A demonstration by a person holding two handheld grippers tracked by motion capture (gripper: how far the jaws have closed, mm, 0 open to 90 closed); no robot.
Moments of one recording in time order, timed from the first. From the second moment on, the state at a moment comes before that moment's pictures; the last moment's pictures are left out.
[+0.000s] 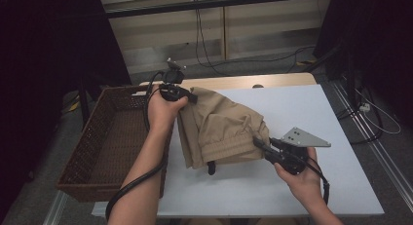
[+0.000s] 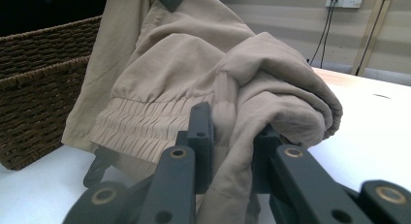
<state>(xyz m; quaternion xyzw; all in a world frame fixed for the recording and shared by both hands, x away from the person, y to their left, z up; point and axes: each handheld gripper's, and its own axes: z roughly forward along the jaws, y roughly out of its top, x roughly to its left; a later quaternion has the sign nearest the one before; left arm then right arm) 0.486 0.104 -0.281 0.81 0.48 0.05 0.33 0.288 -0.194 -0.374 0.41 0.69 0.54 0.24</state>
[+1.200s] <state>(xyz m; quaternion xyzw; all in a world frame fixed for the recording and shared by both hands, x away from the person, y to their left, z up) 0.487 0.127 -0.231 0.82 0.48 0.05 0.30 0.293 -0.168 -0.347 0.38 0.69 0.57 0.25</state>
